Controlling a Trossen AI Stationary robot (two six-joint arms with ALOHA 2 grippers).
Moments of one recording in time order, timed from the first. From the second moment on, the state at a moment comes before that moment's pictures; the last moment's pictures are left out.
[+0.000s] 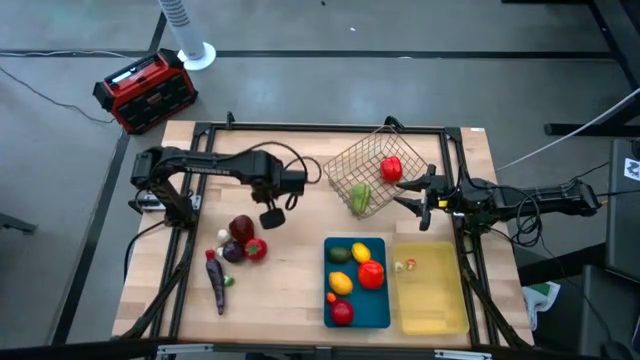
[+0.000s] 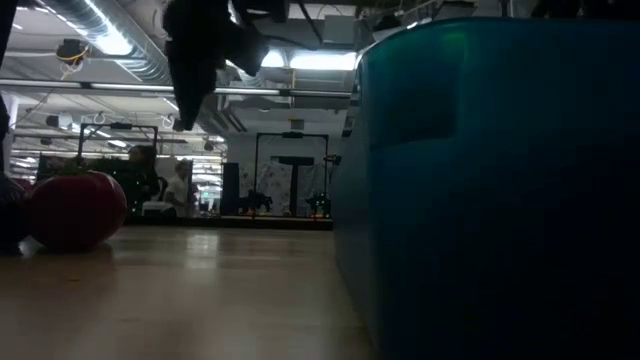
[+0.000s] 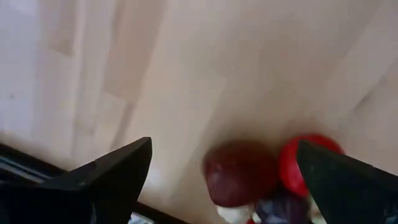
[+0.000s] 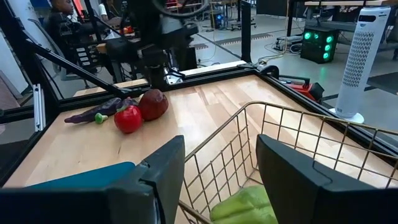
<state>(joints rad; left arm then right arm) 0.06 1.68 1.46 -1.41 -0.10 -0.37 0.08 0.44 0.32 -0.01 0.28 0.15</state>
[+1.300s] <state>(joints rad) -0.34 1.68 1.06 -1.01 -0.02 -0.42 0.08 0.44 0.32 -0.01 0.28 0.15</state>
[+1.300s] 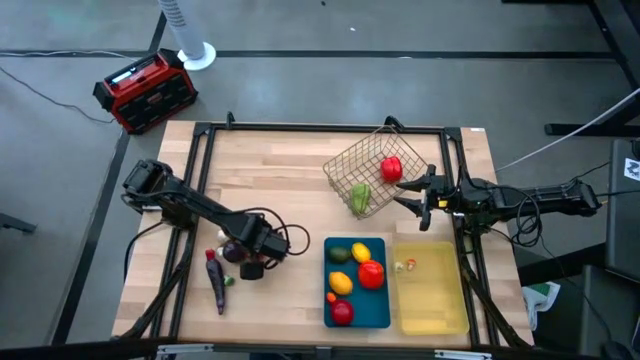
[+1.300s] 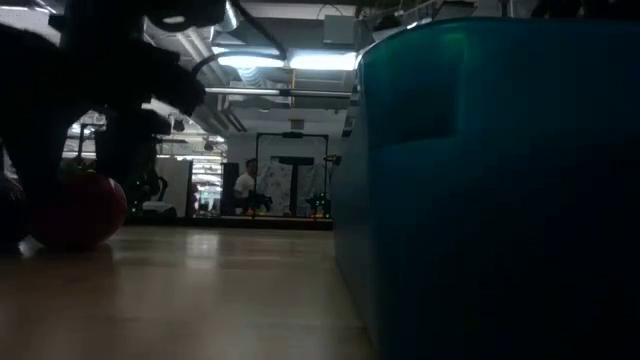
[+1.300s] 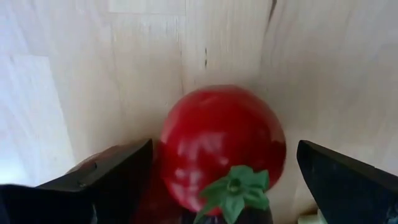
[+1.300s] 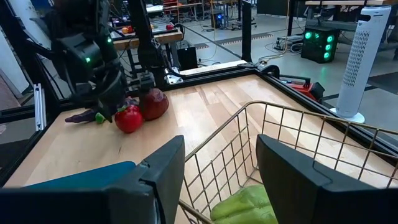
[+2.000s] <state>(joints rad) -0.34 1.68 1.01 -0.90 0.00 -0.46 0.08 0.44 0.32 -0.01 0.28 0.15</state>
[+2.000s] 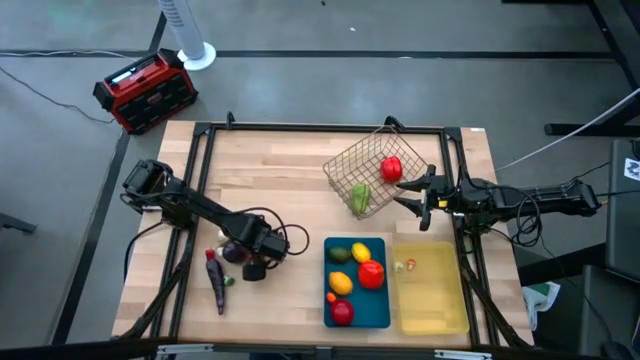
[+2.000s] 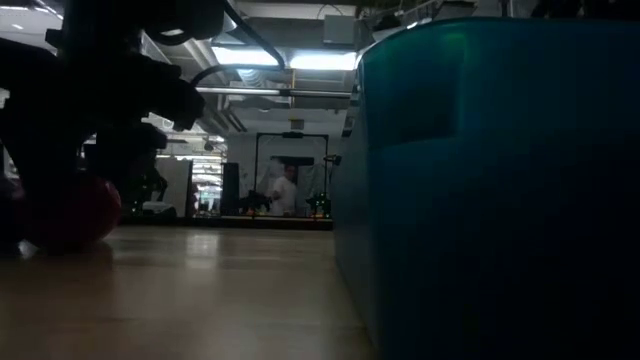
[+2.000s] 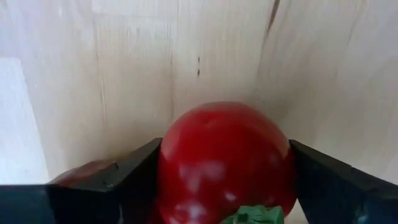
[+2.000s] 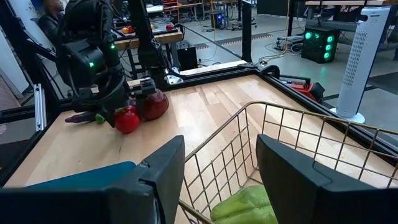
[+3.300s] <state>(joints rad) -0.25 1.85 1.19 0.11 -0.09 -0.53 0.08 0.90 0.42 0.57 0.19 0.17</state>
